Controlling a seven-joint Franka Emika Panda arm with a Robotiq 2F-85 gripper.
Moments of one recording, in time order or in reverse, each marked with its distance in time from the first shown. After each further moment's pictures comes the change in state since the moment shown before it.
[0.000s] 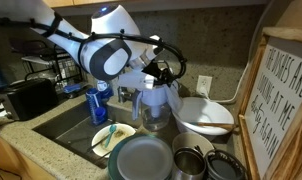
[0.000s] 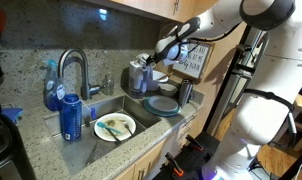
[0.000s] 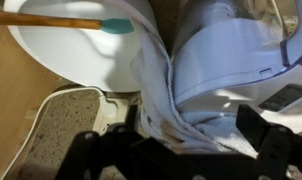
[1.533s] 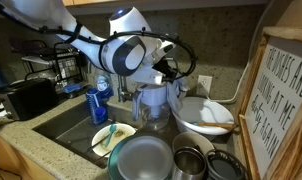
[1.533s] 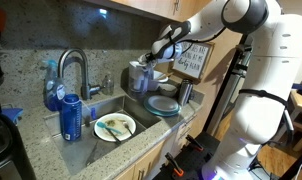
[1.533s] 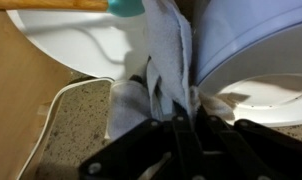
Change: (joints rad) arm -0.039 0.141 0.010 0.182 -0.117 -0.017 0.215
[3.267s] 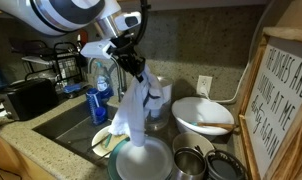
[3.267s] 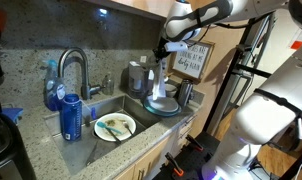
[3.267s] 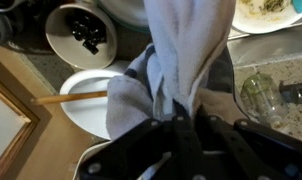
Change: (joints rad) arm 0.013 -0.444 0.083 -0.184 -0.275 -0.612 0.375
